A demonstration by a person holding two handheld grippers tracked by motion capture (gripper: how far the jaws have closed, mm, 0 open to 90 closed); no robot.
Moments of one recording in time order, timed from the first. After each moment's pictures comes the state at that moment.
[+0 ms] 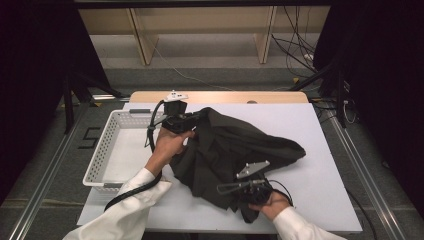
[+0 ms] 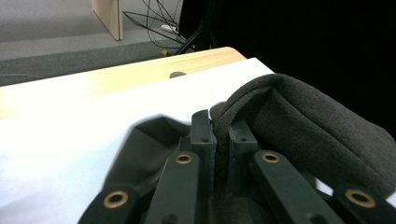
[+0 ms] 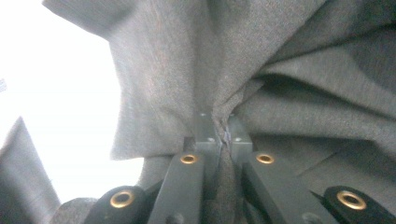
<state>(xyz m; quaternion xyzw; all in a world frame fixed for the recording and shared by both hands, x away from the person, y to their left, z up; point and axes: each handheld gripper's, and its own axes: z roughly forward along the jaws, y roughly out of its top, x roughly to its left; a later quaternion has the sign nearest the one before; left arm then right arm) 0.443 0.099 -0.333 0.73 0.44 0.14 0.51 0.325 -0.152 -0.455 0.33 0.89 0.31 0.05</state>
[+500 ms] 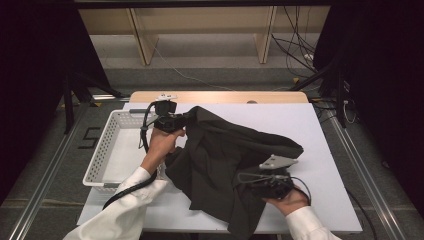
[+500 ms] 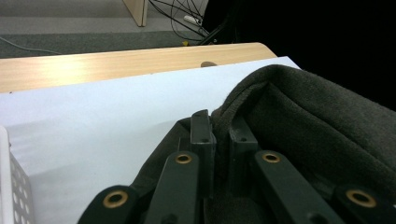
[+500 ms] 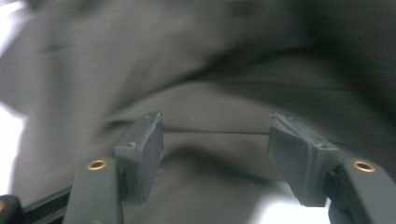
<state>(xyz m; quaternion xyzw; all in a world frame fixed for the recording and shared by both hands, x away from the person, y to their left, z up) 0.465 0.123 -0.358 0.71 0.50 0.13 0.48 0.338 -0.206 -0.435 0.41 0.82 0.35 0.17</state>
